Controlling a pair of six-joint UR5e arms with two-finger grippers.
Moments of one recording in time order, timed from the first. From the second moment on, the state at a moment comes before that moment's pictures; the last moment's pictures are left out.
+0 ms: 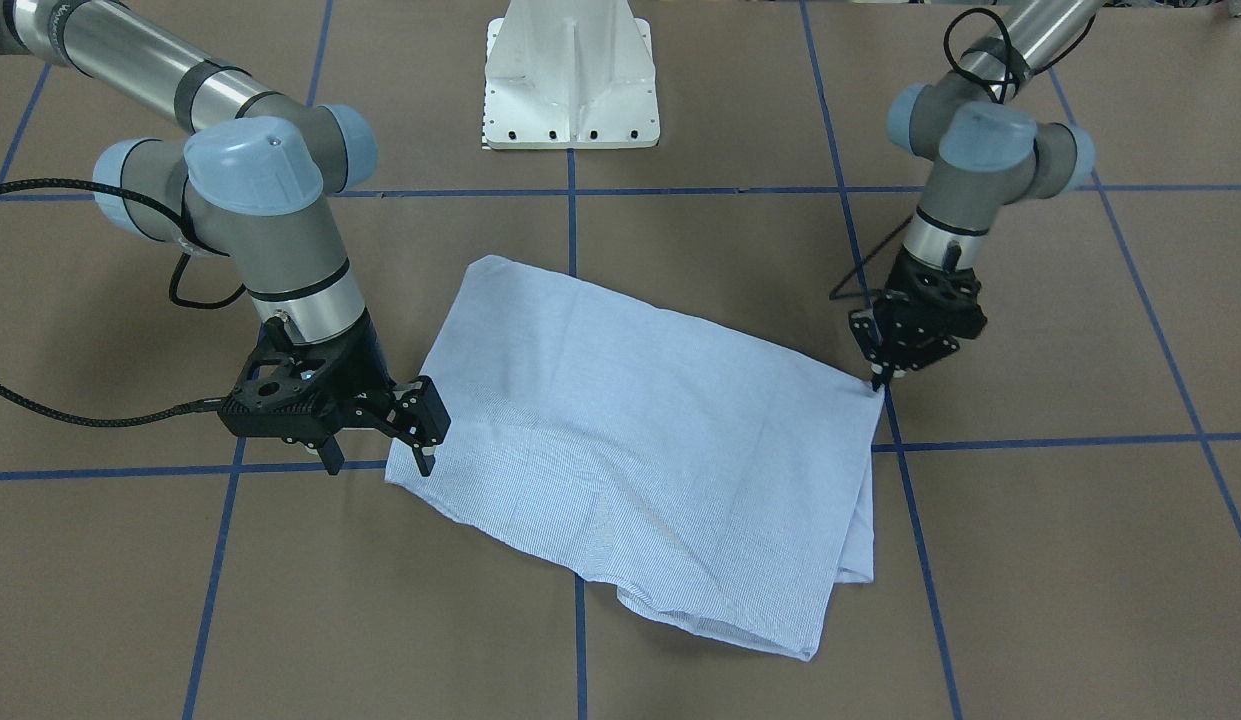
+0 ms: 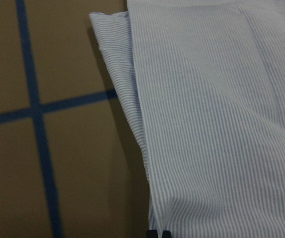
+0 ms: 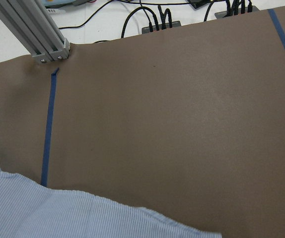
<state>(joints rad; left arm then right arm) -0.75 -1.82 -1.54 -2.33 -1.64 -0.78 0.78 -0.95 1.55 -1.22 1.72 1.22</state>
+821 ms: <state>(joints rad) -0.94 -2.45 -0.77 -2.45 -1.66 -0.68 0.77 -0.94 1.55 -1.22 1.72 1.23</state>
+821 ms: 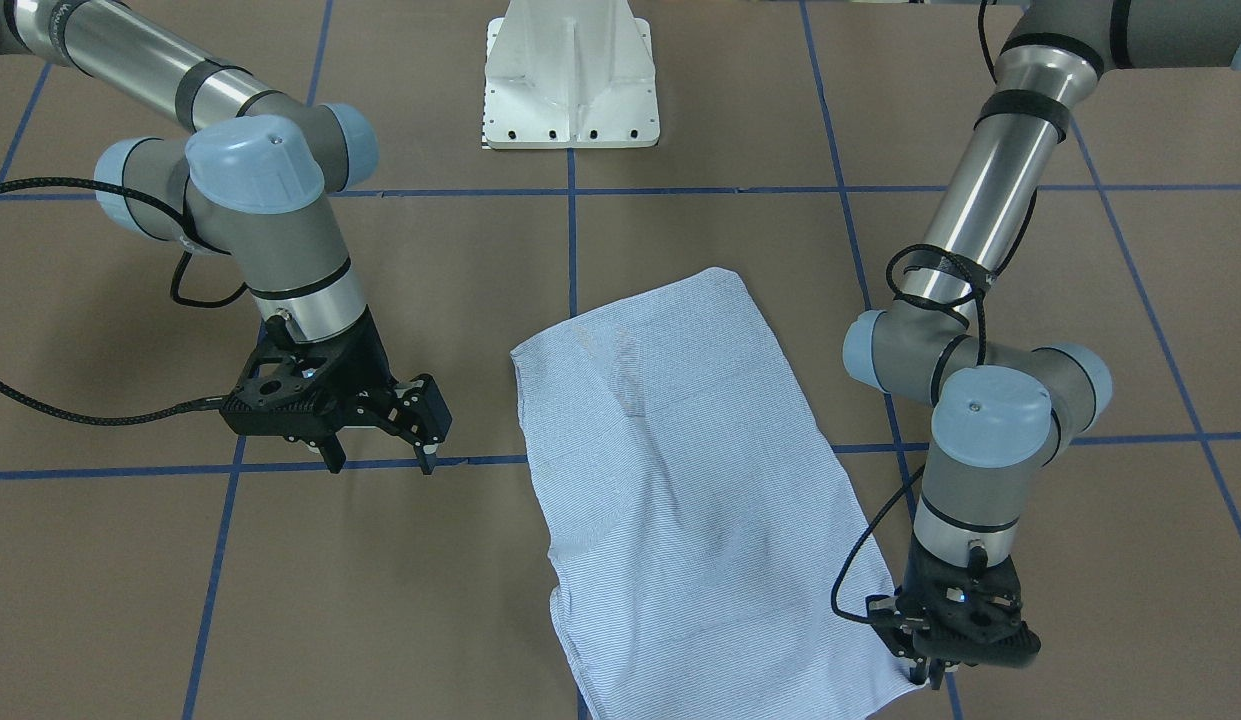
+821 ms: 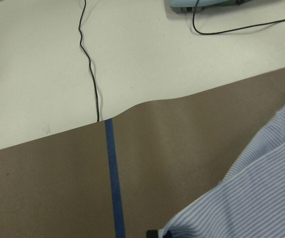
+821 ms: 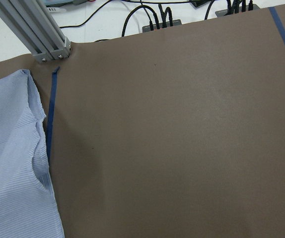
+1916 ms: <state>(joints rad) -0.88 -1.81 -1.85 -2.22 -1.88 -1.06 0.51 -0.82 1.54 -1.33 1.50 1.64</state>
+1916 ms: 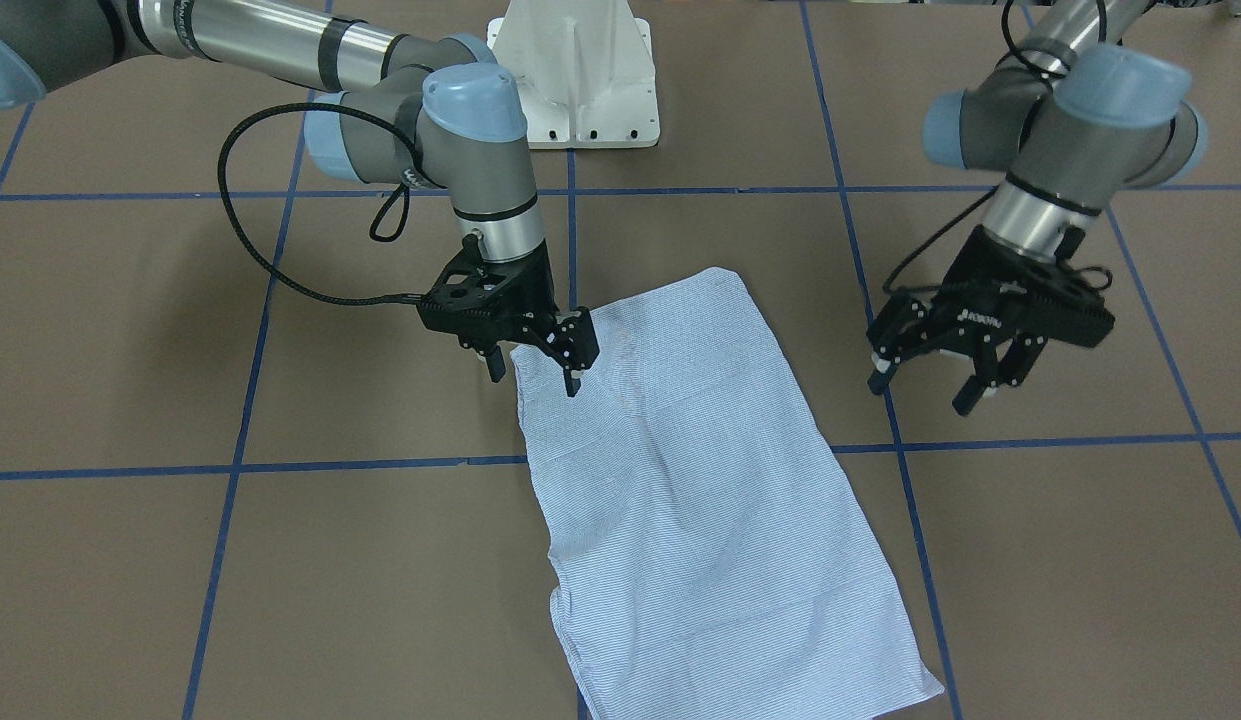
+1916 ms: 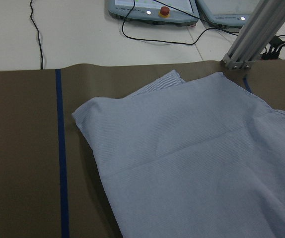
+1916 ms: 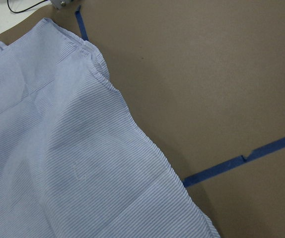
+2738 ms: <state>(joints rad) -0.43 -1.78 -1.86 -2.16 -1.47 -1.86 0.48 -0.82 1.54 -1.33 1.48 1.60</state>
